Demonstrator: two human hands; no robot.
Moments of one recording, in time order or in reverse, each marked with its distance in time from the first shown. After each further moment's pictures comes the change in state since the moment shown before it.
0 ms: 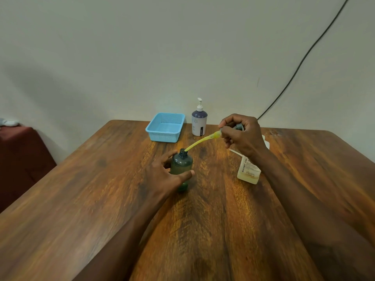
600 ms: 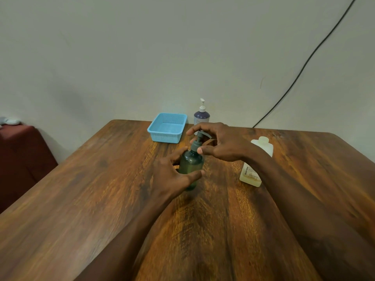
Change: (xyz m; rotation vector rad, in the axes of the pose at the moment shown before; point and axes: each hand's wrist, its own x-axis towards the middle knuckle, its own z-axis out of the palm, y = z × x) left_hand 0.003 0.024 0.002 -0.002 -0.016 0.102; right_hand 0.018 -0.012 0.032 -0.357 -0.562 -0.096
